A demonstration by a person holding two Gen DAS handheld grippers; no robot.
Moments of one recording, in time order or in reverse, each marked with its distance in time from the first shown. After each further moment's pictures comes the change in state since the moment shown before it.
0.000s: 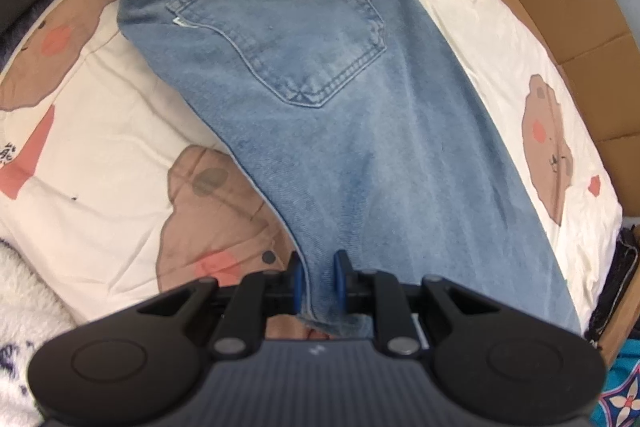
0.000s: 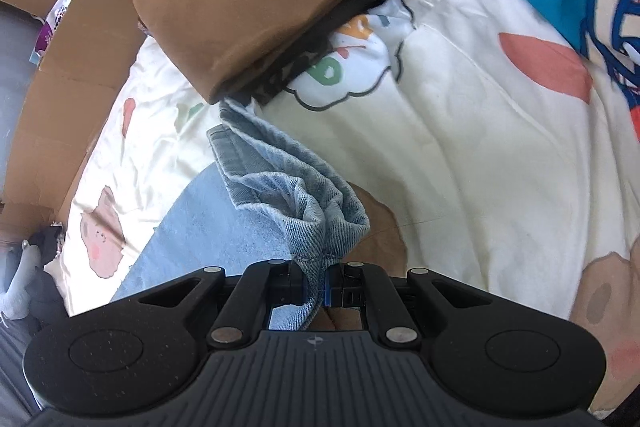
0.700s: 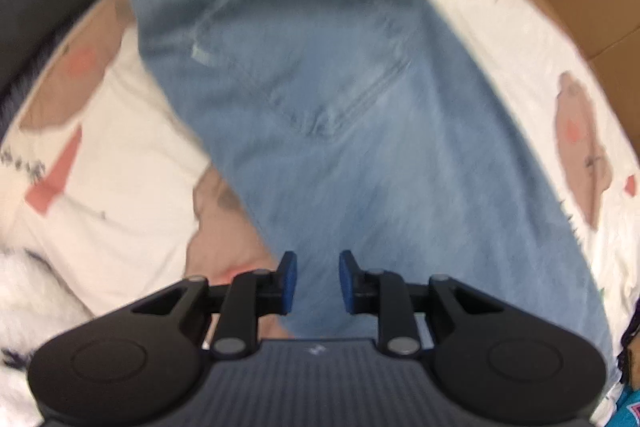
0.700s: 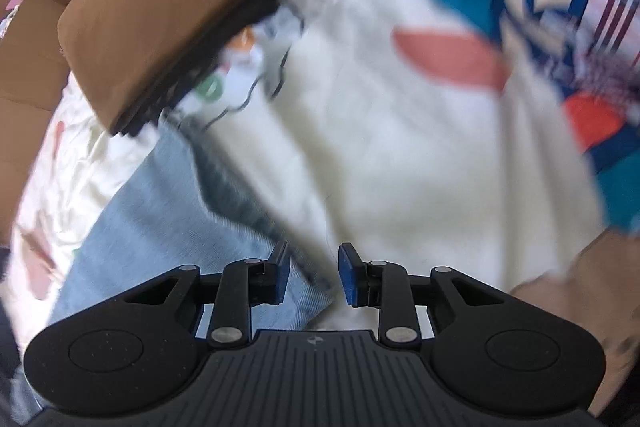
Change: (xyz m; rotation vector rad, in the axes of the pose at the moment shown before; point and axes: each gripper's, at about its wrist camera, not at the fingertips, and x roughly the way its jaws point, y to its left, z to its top) left arm -0.010 -0.016 0.012 0.040 -0.070 0.118; right arm 0.009 -0.061 0.003 -0.009 -0.093 -0.148
